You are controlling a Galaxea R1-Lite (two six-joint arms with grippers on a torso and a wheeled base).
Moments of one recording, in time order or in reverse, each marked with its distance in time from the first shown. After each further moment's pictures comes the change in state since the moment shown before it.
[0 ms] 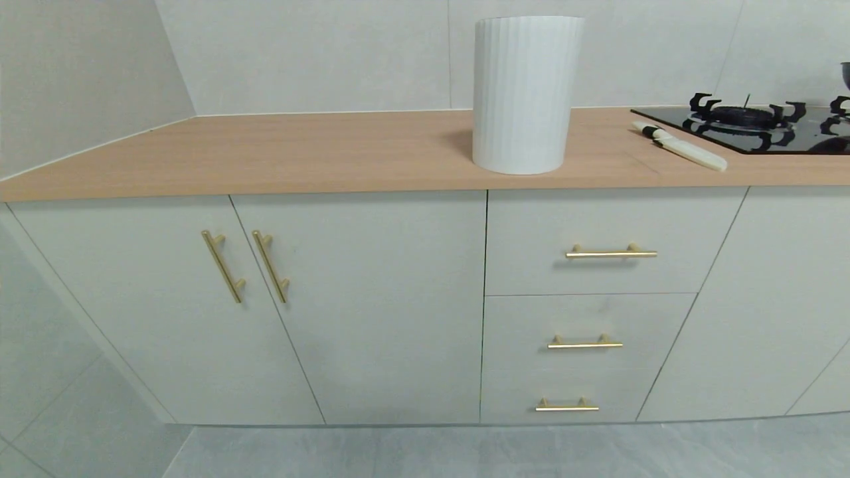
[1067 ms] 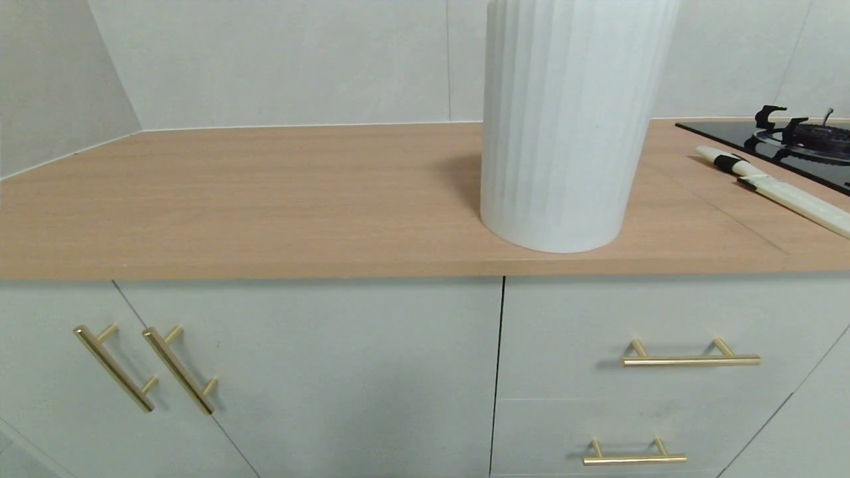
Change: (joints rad) left arm 0.000 0.000 0.000 0.000 0.000 0.000; right arm 0.000 0.001 0.000 0.000 0.000 0.001
